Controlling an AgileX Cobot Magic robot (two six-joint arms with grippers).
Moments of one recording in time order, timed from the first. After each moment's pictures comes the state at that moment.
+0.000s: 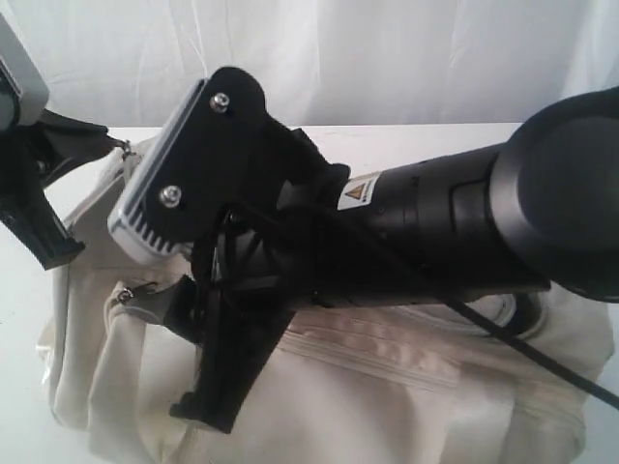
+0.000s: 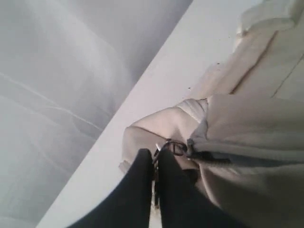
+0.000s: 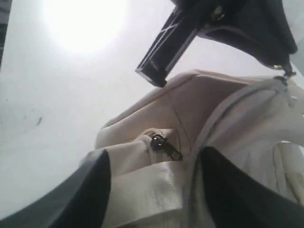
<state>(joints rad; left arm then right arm) -0.39 0.99 -0.68 -1.06 0.17 1.76 1.12 1.31 -0.94 0.78 0.28 -1.14</state>
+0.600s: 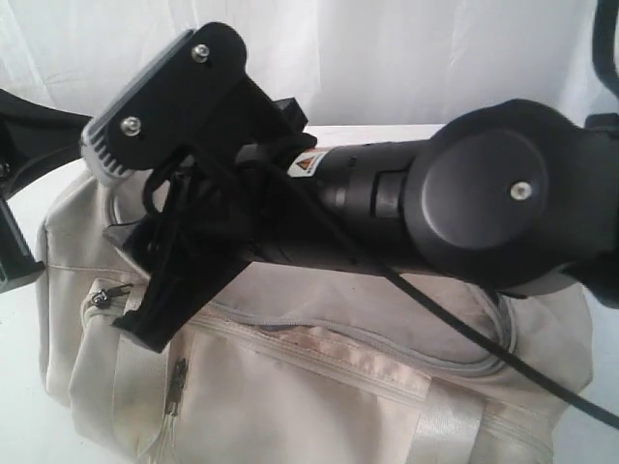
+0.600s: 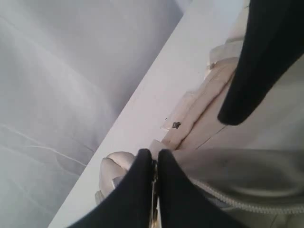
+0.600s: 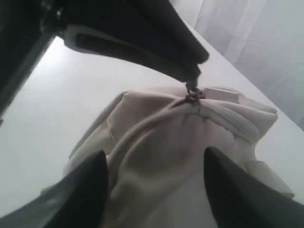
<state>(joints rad) -0.37 0.86 -0.69 -1.05 0.37 1.76 1.14 1.41 -0.99 0.80 0.05 -1.07</state>
